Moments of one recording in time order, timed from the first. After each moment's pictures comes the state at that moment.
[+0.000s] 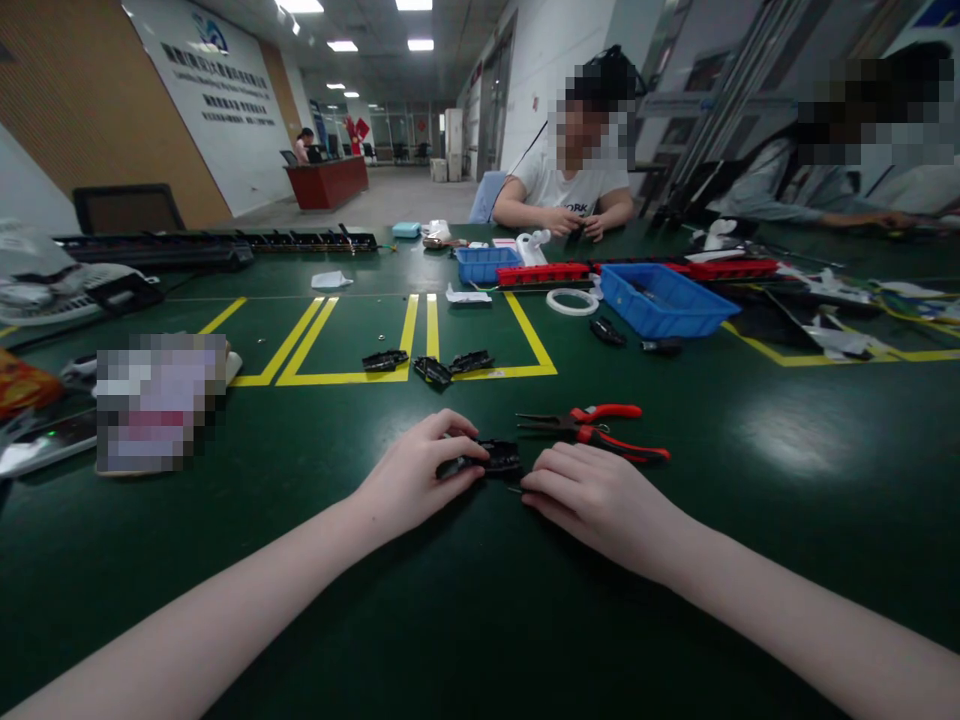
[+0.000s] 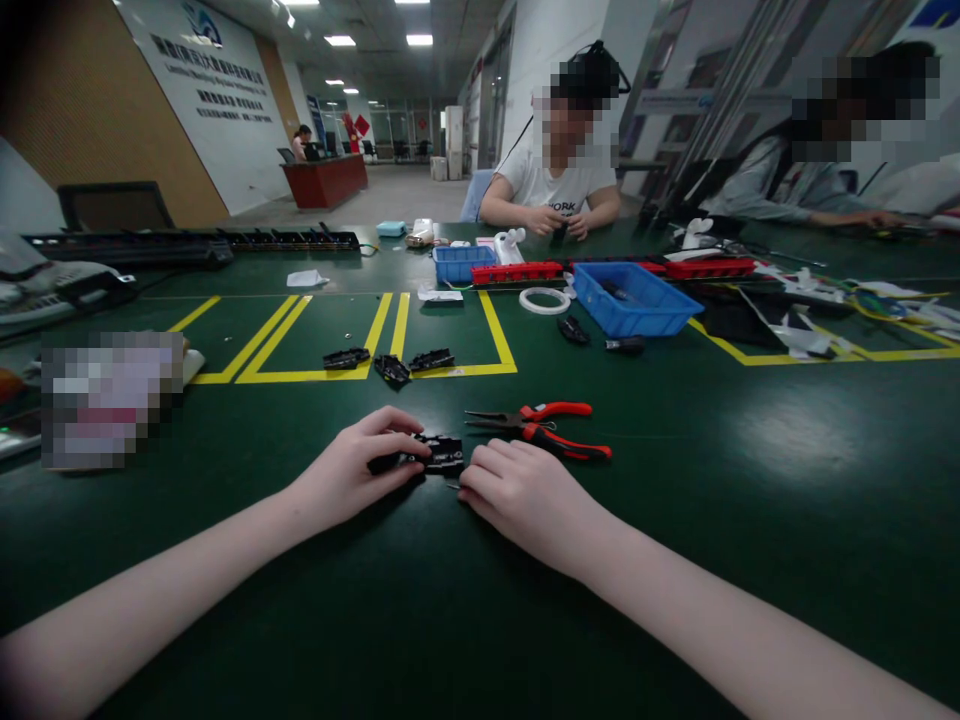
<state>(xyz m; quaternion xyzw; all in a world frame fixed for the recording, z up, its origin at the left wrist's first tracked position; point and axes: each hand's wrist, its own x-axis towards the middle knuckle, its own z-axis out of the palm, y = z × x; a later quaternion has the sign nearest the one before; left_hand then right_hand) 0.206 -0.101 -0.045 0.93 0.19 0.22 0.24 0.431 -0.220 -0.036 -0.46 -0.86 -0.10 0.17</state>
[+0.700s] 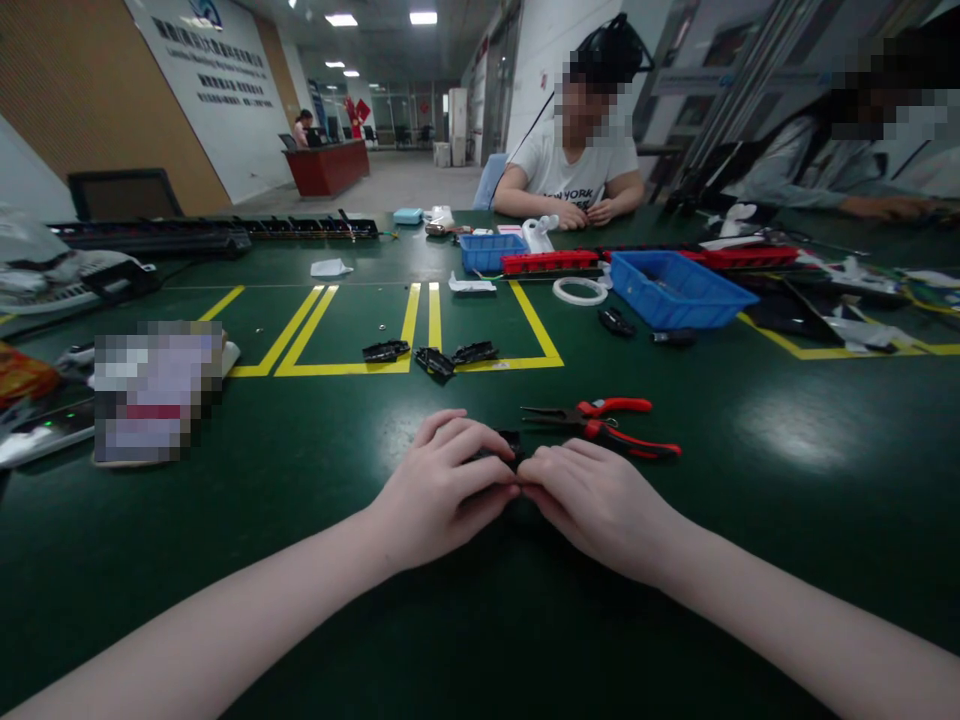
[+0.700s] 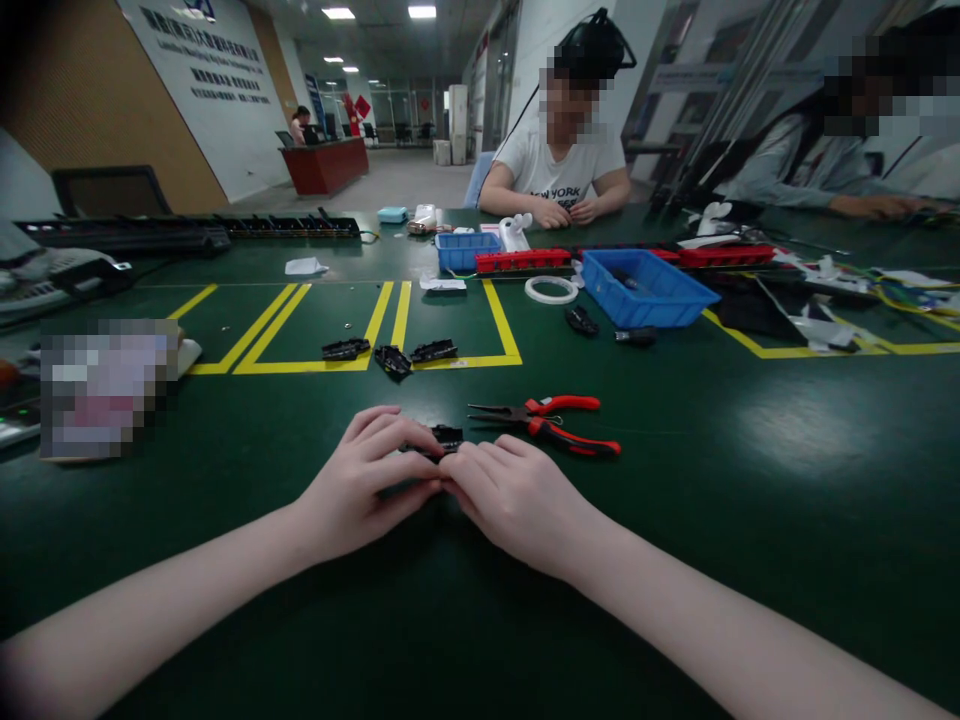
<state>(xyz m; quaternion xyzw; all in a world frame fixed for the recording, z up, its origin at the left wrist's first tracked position) 0.212 -0.126 -0.040 0.93 0.10 0.31 0.14 0.413 -0.214 -0.030 -0.43 -0.86 -0.12 0.25</state>
